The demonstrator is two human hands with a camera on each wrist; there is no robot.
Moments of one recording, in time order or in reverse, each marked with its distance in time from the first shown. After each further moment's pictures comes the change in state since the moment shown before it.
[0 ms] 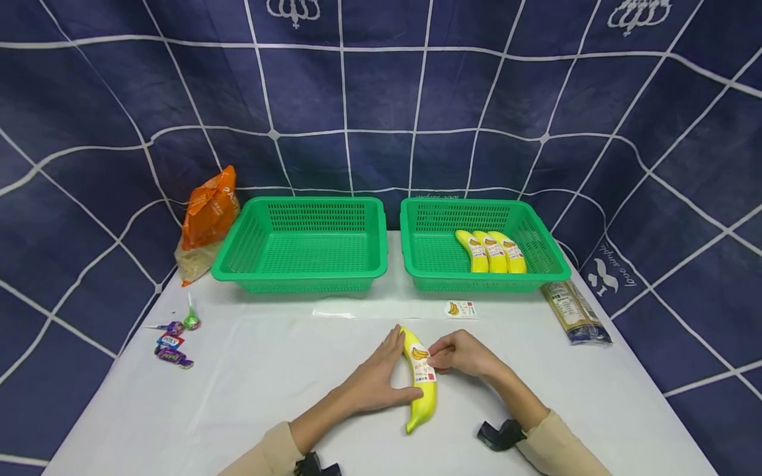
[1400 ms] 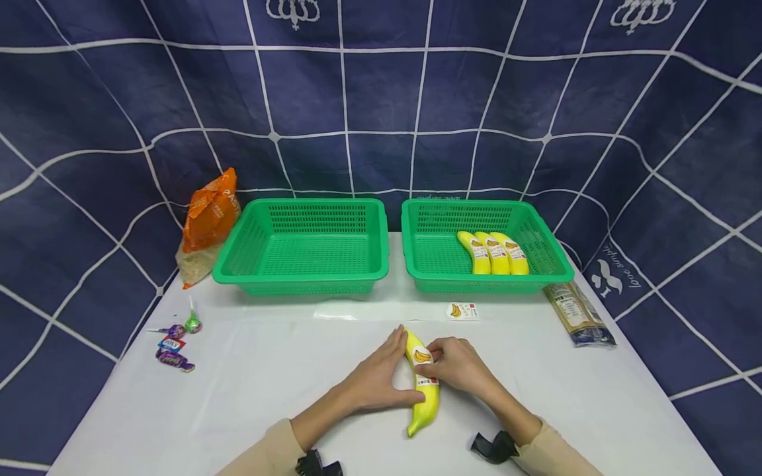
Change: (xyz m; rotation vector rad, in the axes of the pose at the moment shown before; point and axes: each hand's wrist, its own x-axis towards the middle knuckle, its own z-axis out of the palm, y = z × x) left_hand 0.005 -0.002 -0.008 0.064 -0.023 0.026; right_hand -0.007 -0.029 0.029 -0.373 0.256 0.063
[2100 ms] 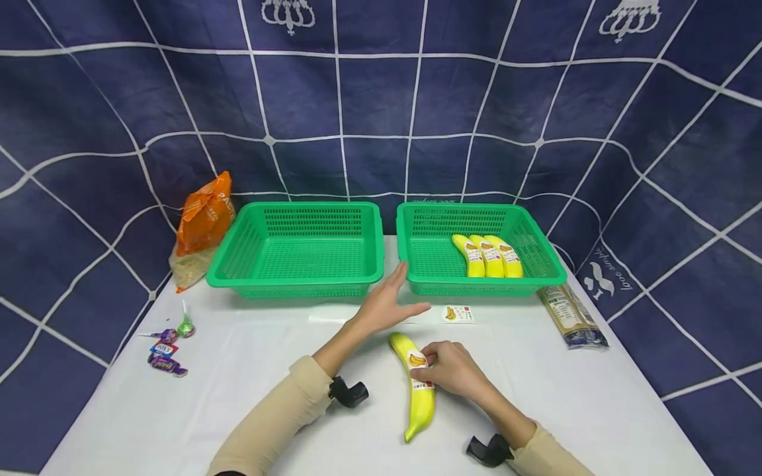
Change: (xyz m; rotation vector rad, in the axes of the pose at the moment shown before) left_hand 0.091 0.016 -0.073 -0.086 0.257 -0.027; right_hand -0.003 0.001 0.001 0.019 -0.008 -0.017
